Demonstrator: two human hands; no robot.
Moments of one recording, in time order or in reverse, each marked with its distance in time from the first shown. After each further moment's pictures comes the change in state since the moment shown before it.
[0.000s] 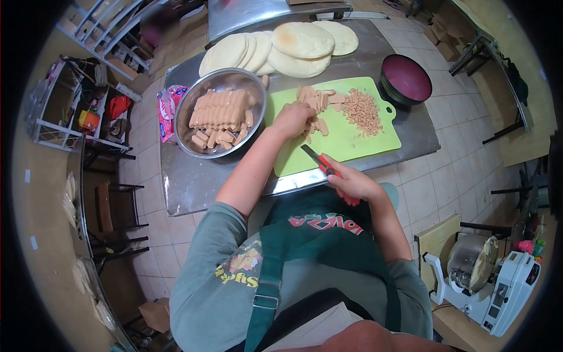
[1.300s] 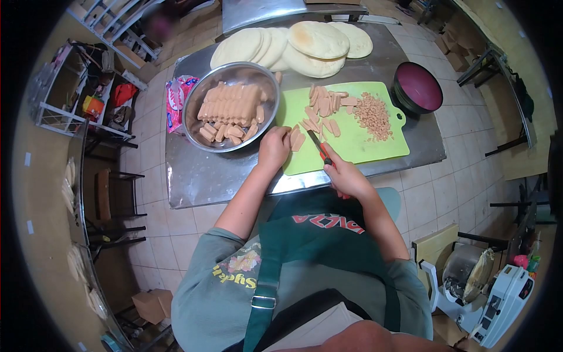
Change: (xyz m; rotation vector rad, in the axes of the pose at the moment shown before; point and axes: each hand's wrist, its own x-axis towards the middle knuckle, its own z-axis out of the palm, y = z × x) left_hand -0.094 -0.001 0.020 -0.218 0.480 -0.423; right_hand 0.025 -0.024 0.020 -0.054 0.208 -0.049
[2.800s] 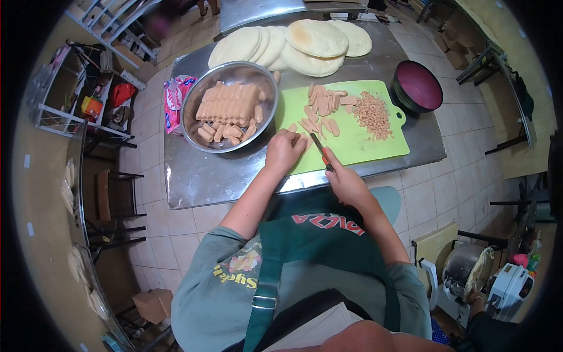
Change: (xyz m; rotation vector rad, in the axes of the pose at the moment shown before) left_hand -0.004 0.022 0.006 -0.063 -0.056 -0.016; right_hand -0.009 0.011 0.011 -0.248 0.129 -0.052
